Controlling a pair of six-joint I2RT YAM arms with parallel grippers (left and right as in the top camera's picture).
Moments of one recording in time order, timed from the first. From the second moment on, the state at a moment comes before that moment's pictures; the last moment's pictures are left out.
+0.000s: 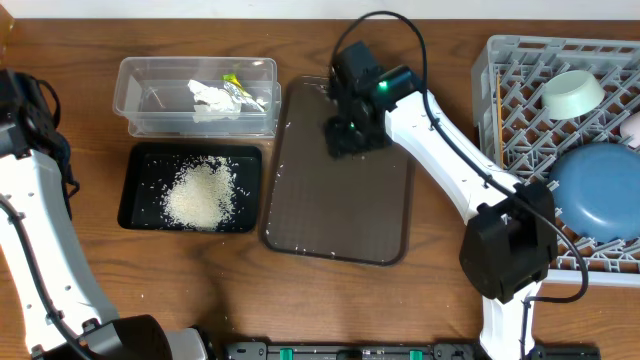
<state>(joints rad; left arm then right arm) 0.46 1.53 1.68 -1.55 -0.55 -1.41 0.55 2.07 1.84 -1.13 -0.09 0.28</state>
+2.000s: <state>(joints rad) 0.46 1.53 1.68 -1.55 -0.55 -1.41 0.28 2.08 1.44 -0.88 -0.04 0.36</state>
